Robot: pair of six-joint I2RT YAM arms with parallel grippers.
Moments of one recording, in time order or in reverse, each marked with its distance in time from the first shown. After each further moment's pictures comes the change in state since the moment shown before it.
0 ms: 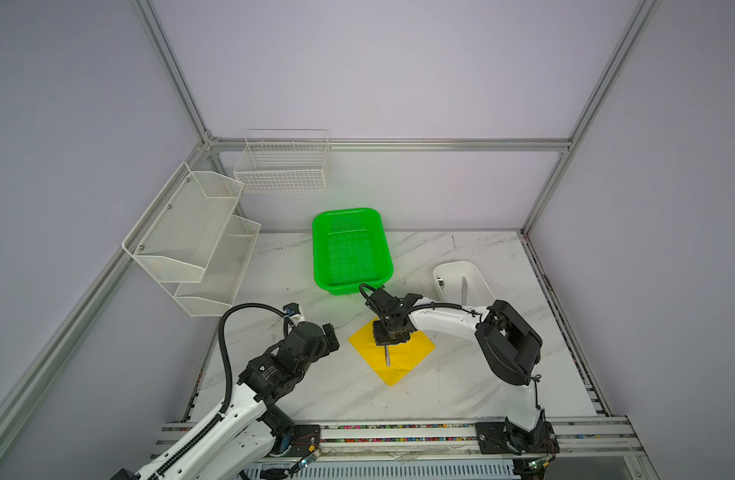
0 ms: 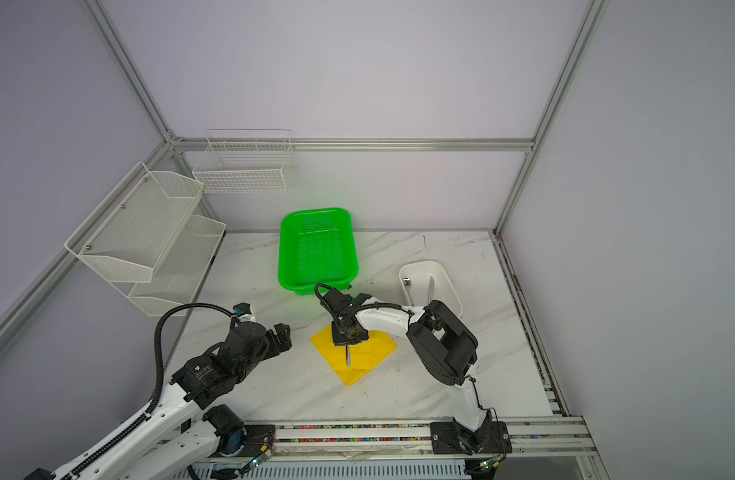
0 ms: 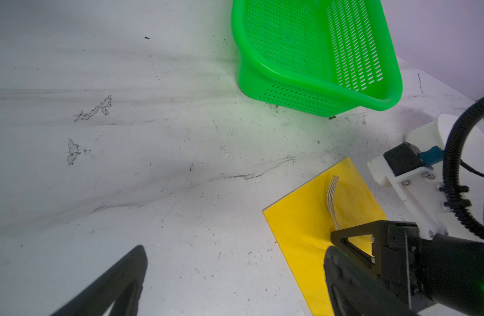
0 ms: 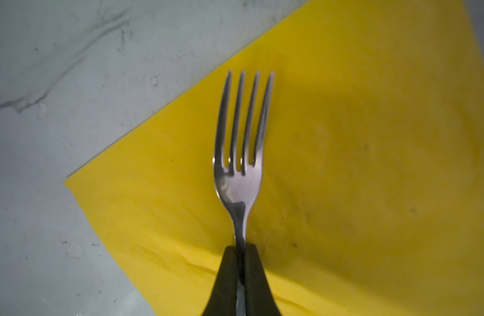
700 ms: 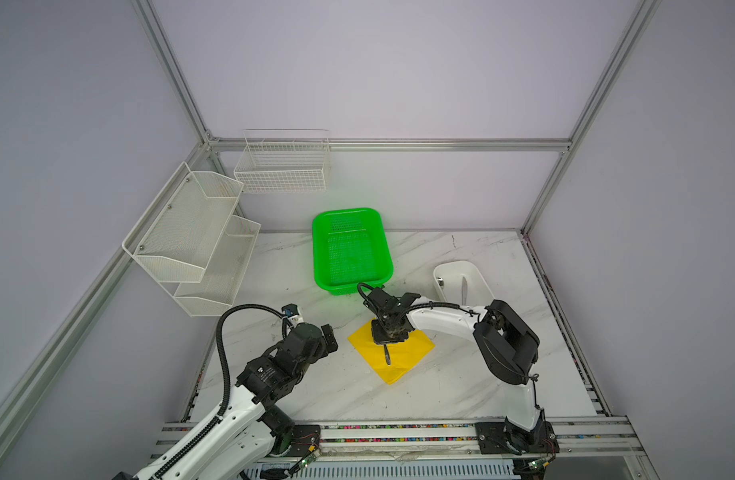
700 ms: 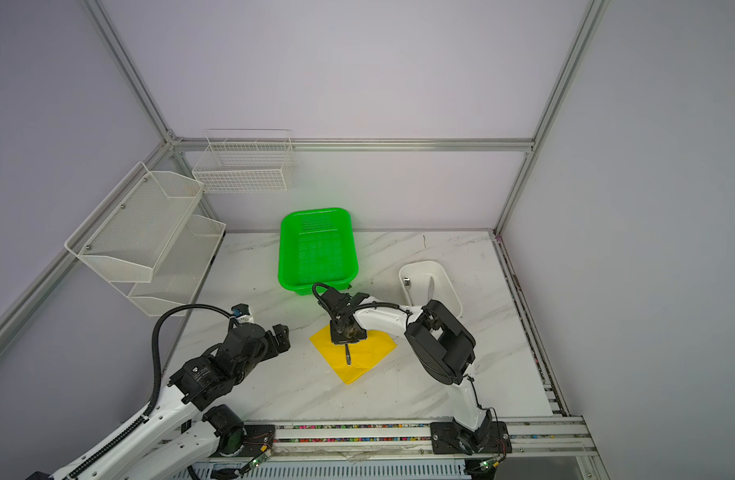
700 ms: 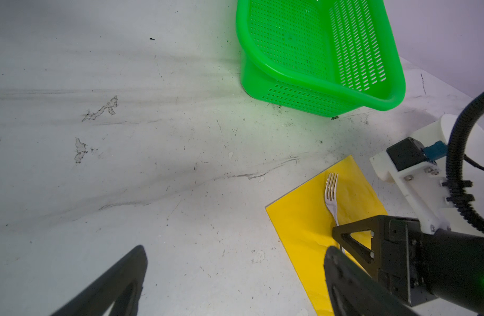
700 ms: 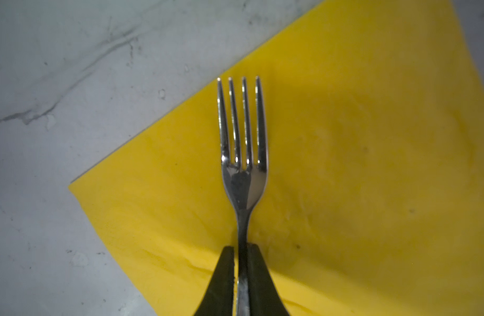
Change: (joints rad) left arm 0.000 -0.017 0.000 -0.013 -0.004 0.001; right arm 0.008 0.008 0.023 -0.007 0.019 0.006
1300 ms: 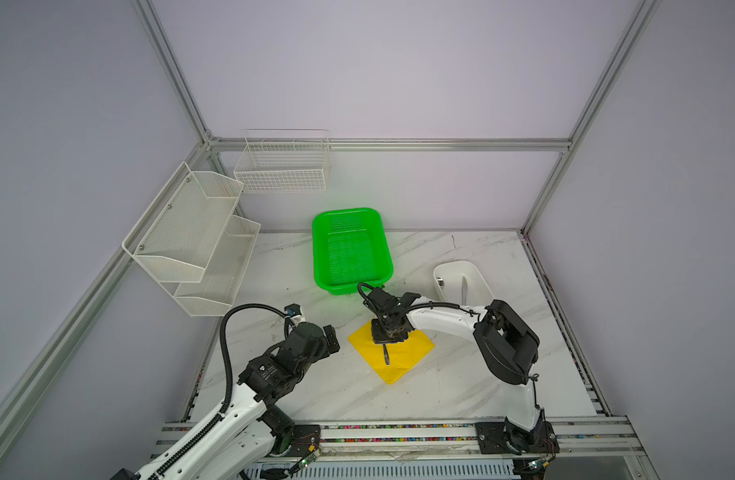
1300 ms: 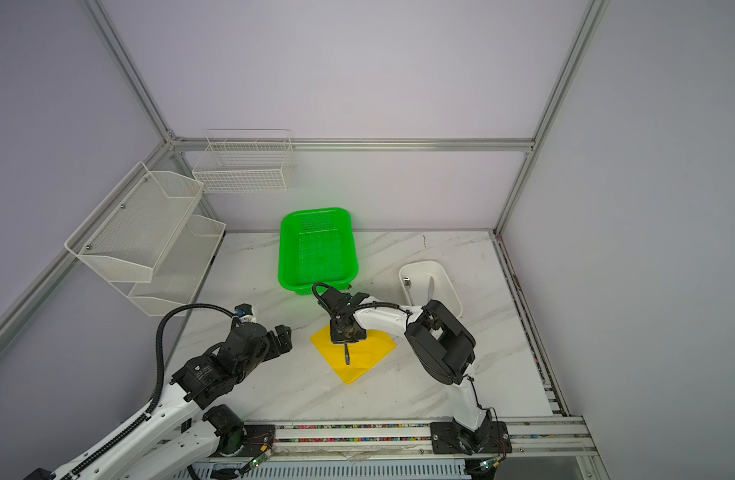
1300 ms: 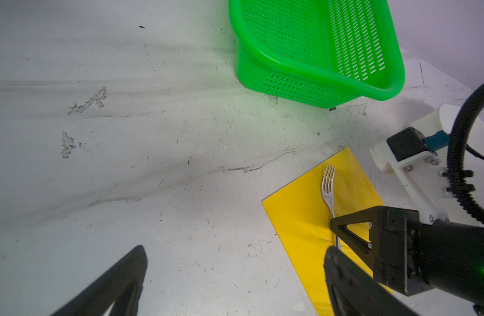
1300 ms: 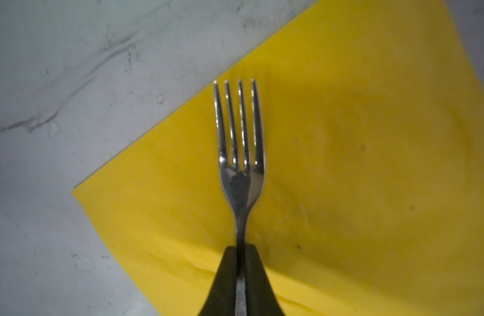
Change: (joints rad) left arm 0.000 0.019 0.000 0.005 0.035 0.000; right arm 0.000 0.000 0.000 0.003 0.004 0.033
